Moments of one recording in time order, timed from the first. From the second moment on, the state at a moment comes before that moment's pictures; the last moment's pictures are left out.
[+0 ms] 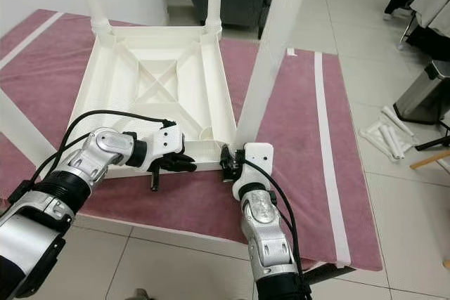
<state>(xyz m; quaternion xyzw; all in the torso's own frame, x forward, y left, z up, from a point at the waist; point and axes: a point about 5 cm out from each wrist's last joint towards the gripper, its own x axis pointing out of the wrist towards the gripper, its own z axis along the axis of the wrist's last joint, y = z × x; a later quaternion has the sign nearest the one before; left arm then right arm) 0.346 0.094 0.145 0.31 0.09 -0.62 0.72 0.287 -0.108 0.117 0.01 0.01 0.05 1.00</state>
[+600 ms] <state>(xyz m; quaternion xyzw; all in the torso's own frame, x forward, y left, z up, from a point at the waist) 0.347 0.095 0.146 0.30 0.09 -0.61 0.72 0.288 -0.111 0.122 0.01 -0.01 0.06 1.00</state>
